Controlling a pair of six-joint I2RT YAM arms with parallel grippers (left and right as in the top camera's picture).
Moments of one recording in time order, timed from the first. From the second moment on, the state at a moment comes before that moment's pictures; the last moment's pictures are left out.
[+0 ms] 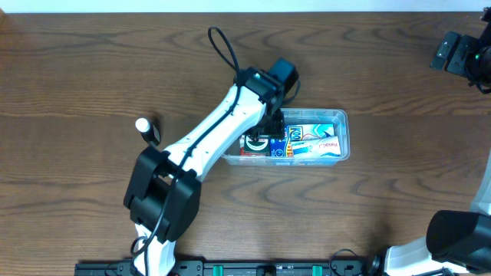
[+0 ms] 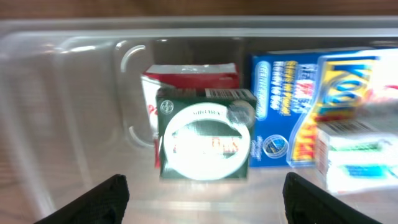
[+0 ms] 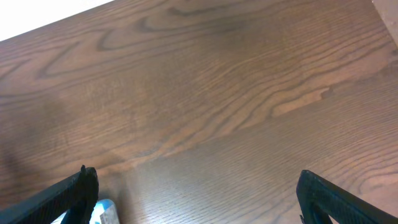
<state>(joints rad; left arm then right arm) -0.65 2.00 1.75 -1.26 -0.04 -0.62 -0.31 1.70 1.92 -1.17 0.00 0.10</state>
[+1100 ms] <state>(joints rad) 0.06 1.87 1.67 -1.43 -0.04 -0.33 -0.31 1.70 1.92 -1.17 0.00 0.10</state>
